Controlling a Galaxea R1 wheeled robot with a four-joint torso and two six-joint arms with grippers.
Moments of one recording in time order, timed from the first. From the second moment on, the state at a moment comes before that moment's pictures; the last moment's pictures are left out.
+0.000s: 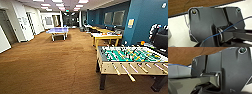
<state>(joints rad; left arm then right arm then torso) 1.49 2.91 -2.57 -0.04 -0.05 0.11 -1.55 2.91 -2.46 -0.33 0.10 0.27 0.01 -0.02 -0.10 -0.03</state>
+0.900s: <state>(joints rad) 1.50 2.91 -2.57 -0.05 -0.05 0.11 -1.56 2.90 -2.46 -0.33 0.10 0.27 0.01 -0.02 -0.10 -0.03</state>
